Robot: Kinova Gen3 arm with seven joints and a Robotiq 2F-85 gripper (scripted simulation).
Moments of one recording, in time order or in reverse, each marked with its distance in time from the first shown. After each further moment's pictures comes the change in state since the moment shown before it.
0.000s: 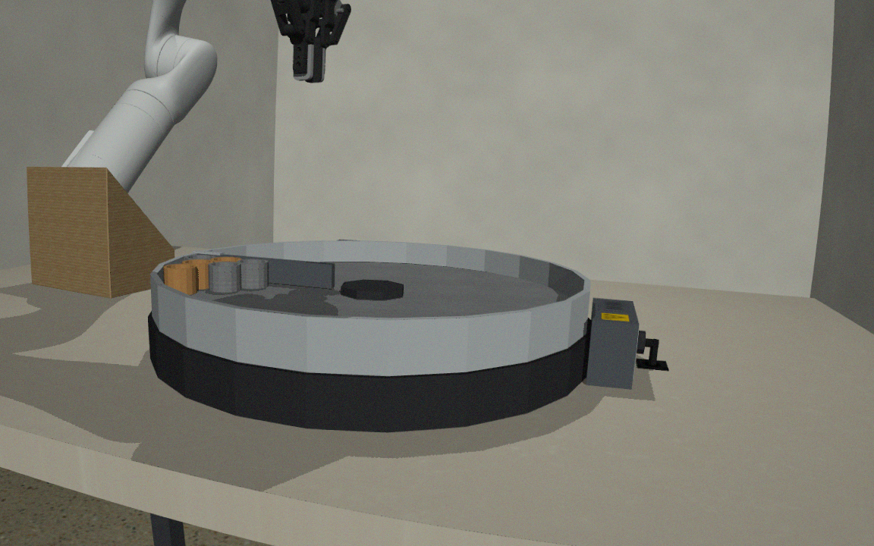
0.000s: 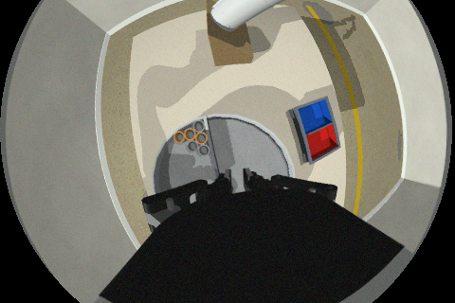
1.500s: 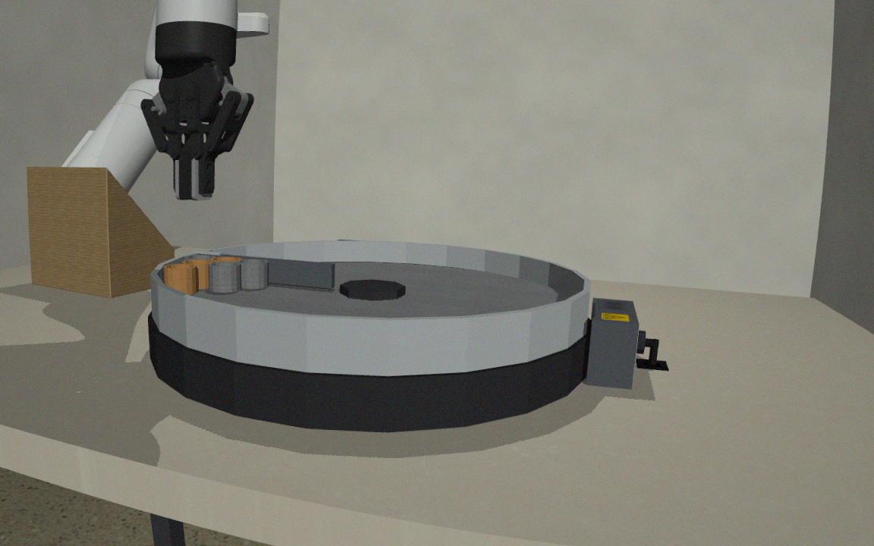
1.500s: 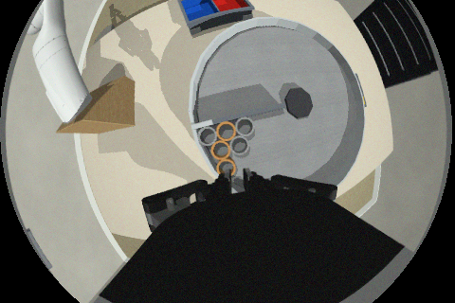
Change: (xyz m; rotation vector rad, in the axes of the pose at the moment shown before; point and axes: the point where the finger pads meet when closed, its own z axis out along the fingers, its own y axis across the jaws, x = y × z) arm 0.035 -0.137 0.125 0.002 -0.009 1.604
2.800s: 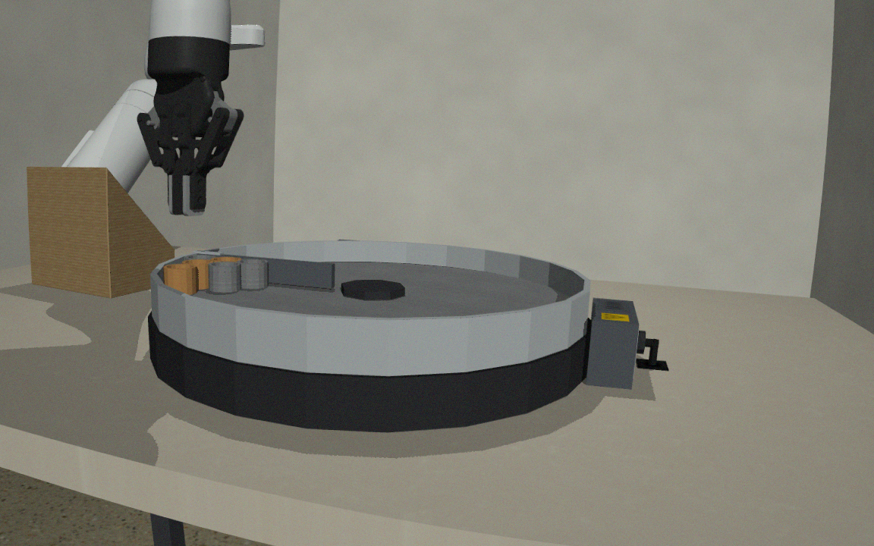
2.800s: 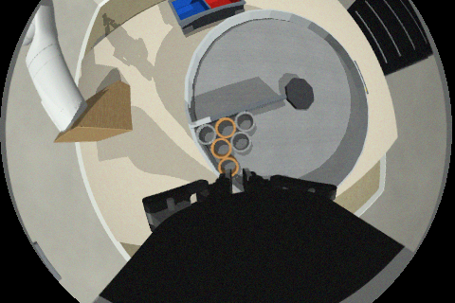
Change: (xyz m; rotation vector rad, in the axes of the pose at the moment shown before) arm -0.006 -0.003 0.014 0.015 0.007 0.071
